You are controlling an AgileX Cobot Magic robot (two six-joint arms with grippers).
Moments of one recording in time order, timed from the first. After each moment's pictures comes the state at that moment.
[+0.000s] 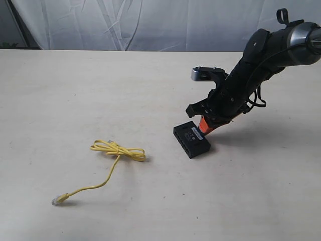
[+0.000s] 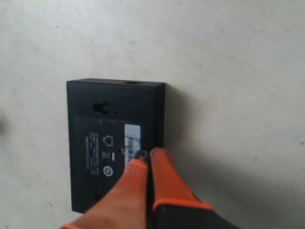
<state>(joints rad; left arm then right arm) -0.05 0.01 0.00 -0.02 0.23 0.07 0.28 2.09 -1.30 0.55 0.87 -0.51</state>
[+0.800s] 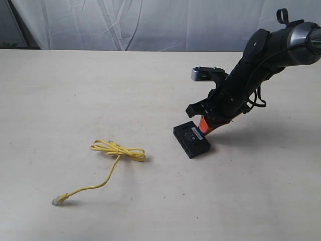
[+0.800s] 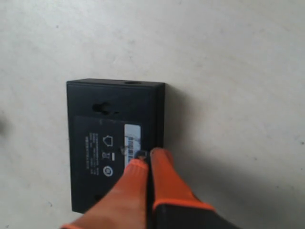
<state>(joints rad) -0.05 0.01 0.00 0.03 0.14 0.07 0.28 2.09 -1.30 0.55 0.87 -0.51</state>
